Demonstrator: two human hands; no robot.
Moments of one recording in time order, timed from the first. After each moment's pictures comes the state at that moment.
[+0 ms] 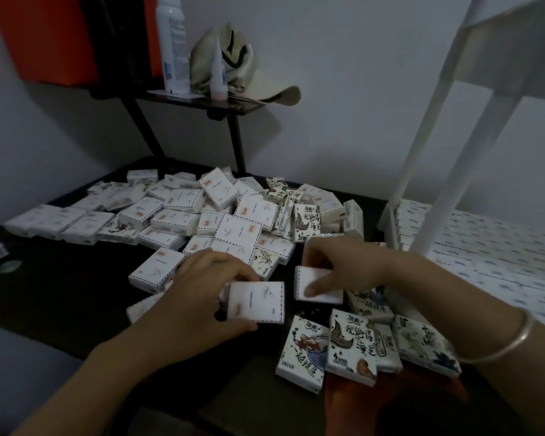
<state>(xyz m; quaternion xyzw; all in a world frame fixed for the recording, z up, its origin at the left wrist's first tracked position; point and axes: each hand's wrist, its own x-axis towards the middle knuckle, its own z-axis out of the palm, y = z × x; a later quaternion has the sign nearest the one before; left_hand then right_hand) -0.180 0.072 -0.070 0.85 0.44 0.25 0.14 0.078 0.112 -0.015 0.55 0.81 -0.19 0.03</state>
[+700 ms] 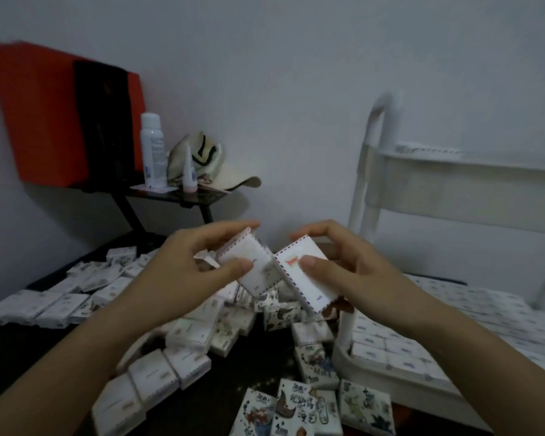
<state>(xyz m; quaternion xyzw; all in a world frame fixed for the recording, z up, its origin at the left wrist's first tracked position) -0.122 0.067 0.078 0.79 0.34 0.45 0.23 0.107 0.014 0.099 0.44 0.70 -0.36 -0.43</state>
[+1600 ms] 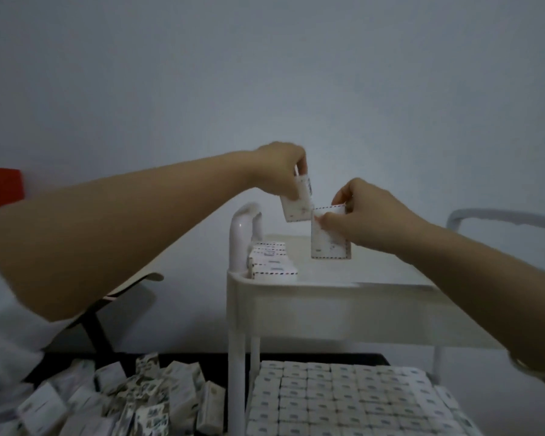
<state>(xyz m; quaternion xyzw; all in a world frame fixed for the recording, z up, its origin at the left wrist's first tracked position) 0.140 0.154 0.331 0.91 0.32 0.24 -0.10 0.260 0.036 0.264 0.72 0.59 0.06 -0.37</state>
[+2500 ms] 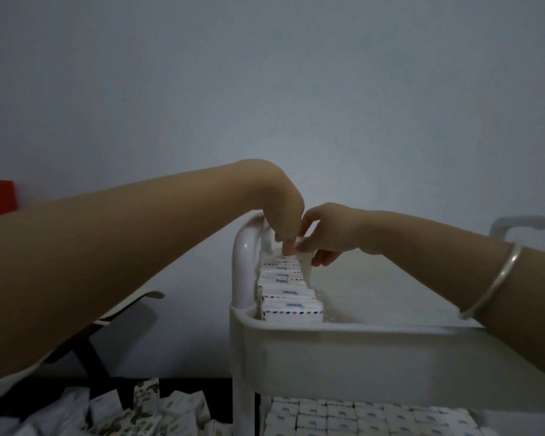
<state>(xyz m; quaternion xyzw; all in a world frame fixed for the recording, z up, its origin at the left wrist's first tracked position) 0.156 0.162 0.320 0.89 0.42 -0.09 -0.18 0.264 0.139 0.274 0.71 0.65 -0.12 -0.25</state>
